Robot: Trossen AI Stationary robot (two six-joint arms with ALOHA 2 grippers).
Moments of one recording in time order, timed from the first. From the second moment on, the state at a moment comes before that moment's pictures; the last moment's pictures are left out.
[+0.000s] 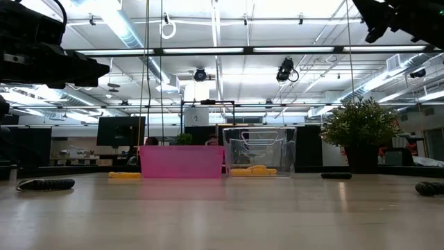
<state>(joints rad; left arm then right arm) -0.10 0.06 0.03 0.01 -0.03 0.27 -0.19 0.13 0.14 0.57 -0.16 -0.02</state>
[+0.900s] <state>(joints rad) -0.10 0.06 0.03 0.01 -0.03 0.27 -0.19 0.00 0.02 0.43 -0.15 -0.16</state>
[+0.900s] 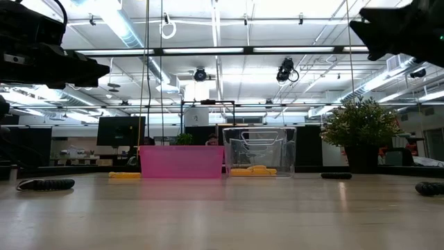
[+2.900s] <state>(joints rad) -0.10 0.06 0.04 0.41 -0.13 0.28 -0.20 0.00 0.02 0.01 0.00 -0.24</state>
